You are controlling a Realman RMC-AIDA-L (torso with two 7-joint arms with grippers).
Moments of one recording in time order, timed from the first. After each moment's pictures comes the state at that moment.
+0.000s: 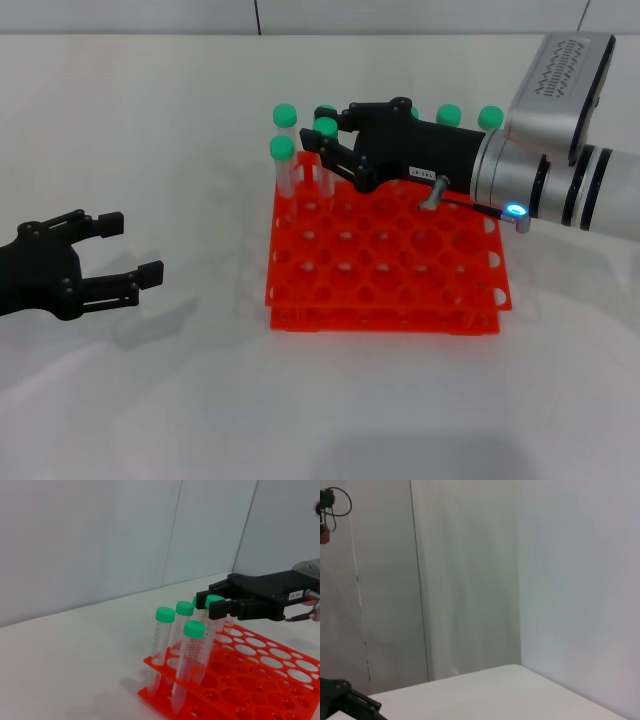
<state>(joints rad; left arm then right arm) -0.20 -2.07 0.76 0.98 1.89 1.61 -1.46 0.71 2.03 -1.94 -0.47 -0.54 -0.91 0.91</state>
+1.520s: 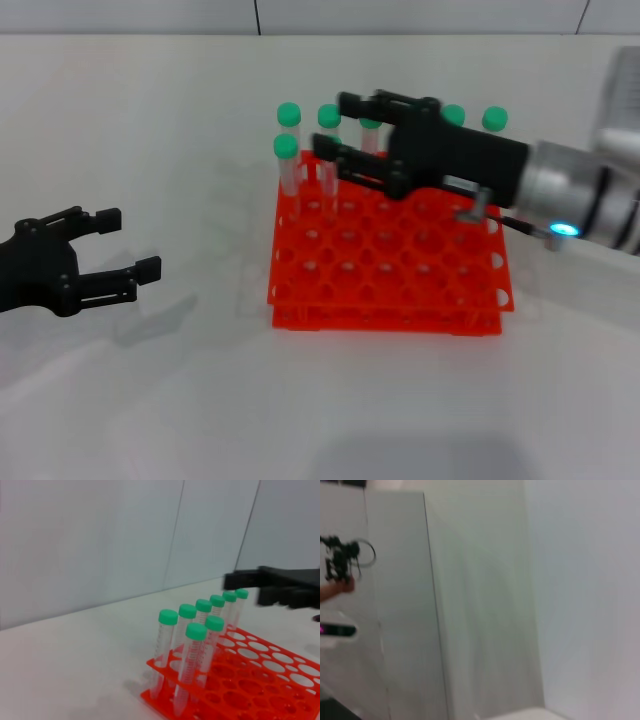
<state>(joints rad) -0.21 -2.07 0.74 0.96 1.89 1.62 -1.45 0.60 1.99 -1.92 -0.51 -0.50 -1.12 0.89</state>
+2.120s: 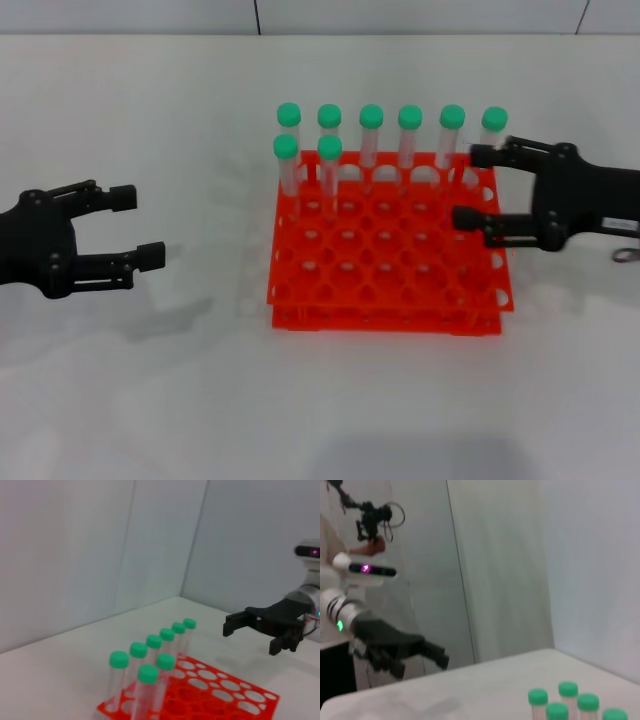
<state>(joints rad) -0.32 -1.98 0.71 0.85 1.87 1.77 -1.44 0.52 1.85 -1.54 -0.47 -1.05 -1.41 1.09</state>
